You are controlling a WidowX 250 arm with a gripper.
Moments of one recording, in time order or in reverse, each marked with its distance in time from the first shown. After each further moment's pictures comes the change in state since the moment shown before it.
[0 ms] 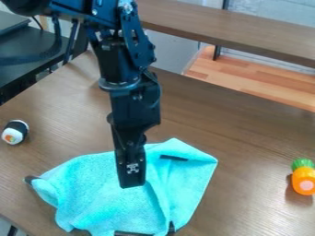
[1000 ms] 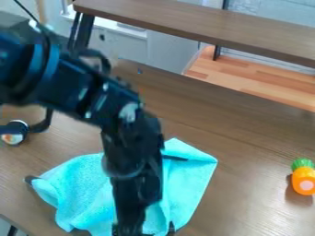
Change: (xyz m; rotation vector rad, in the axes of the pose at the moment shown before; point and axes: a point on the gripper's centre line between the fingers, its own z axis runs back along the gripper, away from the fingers) arm -0.008 -0.037 -0.055 0.168 0.003 -0.146
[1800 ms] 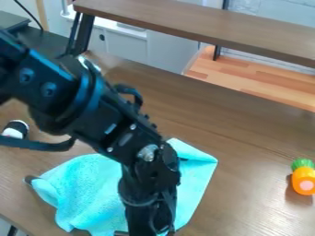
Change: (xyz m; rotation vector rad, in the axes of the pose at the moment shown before) arm 0.007 -0.008 -0.027 0.027 0.042 -0.025
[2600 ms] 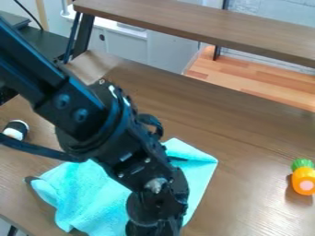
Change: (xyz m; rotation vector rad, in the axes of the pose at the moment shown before) arm 0.002 -0.002 -0.019 0.064 0.039 -0.015
